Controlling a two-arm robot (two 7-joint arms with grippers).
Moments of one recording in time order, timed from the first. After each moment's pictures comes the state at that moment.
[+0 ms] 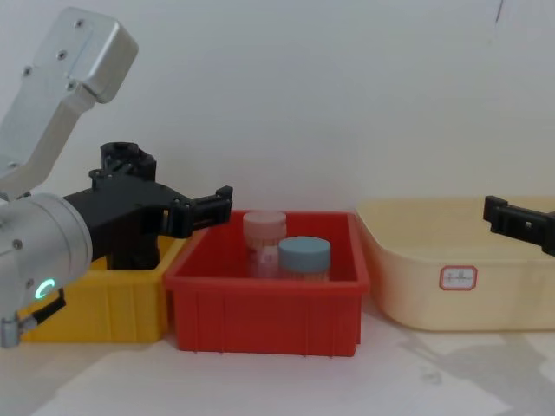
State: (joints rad) left arm -0.24 0.38 0.45 -1.63 -0.20 0.01 -0.01; right arm -0.01 0.34 -0.23 -1.77 0.29 0.03 0.07
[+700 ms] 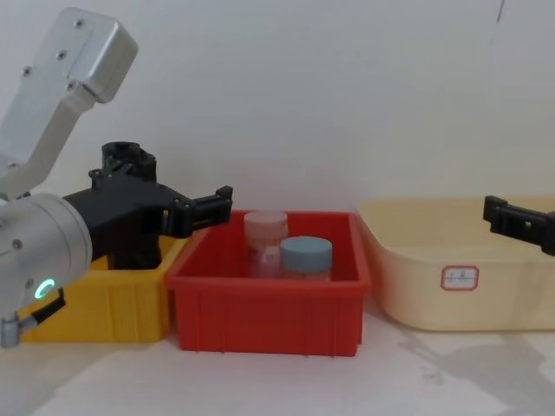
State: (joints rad) left arm -0.24 0.38 0.45 -1.63 -0.20 0.01 -0.01; right arm -0.01 0.34 -0.23 -1.77 0.29 0.03 0.07
